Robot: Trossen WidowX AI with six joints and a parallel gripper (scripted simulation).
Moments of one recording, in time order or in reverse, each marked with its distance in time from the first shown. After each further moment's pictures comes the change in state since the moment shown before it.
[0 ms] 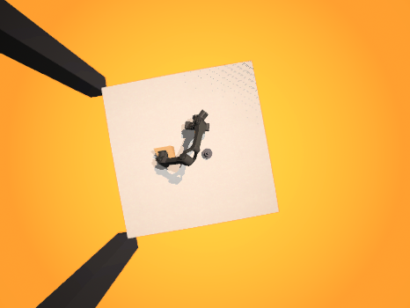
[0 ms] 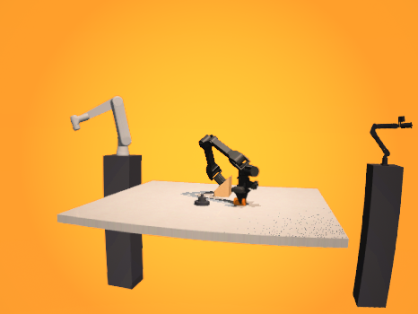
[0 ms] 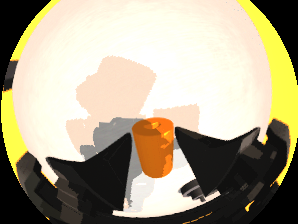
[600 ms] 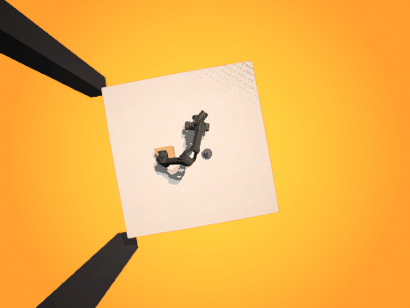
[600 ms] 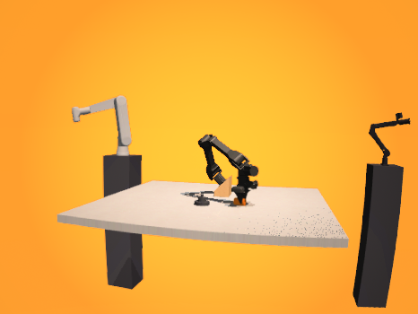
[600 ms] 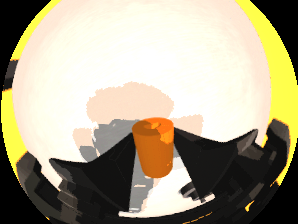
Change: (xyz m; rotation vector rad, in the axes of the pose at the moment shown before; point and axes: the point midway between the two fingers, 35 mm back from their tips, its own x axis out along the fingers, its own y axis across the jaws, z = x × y) arm 0.000 0.000 -0.001 -0.004 -0.014 -0.008
